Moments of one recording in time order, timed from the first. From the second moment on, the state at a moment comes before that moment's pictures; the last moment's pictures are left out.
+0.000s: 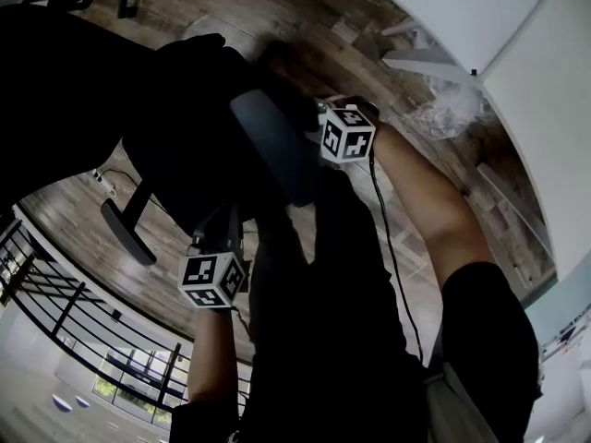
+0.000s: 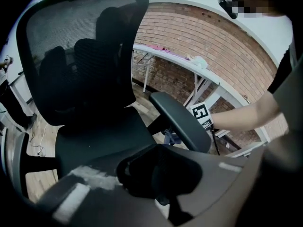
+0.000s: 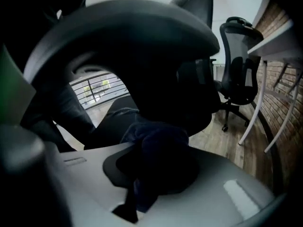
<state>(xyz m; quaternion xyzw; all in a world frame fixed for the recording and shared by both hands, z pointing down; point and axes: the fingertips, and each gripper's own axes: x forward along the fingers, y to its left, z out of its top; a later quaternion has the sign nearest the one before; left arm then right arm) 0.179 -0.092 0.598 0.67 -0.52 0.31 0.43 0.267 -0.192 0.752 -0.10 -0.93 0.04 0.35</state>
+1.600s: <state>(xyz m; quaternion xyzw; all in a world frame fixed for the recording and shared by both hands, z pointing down) -0.046 0.013 0.405 0.75 -0.58 0.10 0.31 0.166 -0.038 0.385 0.34 -0.92 0.09 0.15</state>
